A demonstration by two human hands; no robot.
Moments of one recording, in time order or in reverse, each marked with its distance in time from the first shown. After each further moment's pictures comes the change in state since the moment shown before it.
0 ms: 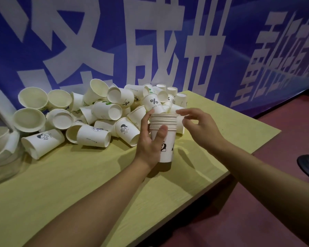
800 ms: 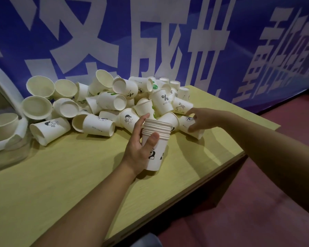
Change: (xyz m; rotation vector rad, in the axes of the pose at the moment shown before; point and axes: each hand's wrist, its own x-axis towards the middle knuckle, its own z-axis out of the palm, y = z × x) left_hand -0.043 0.005 -0.044 0.040 -0.096 -0.059; right_hand 0.065 0.037 -0.017 -0.678 -0.649 0.286
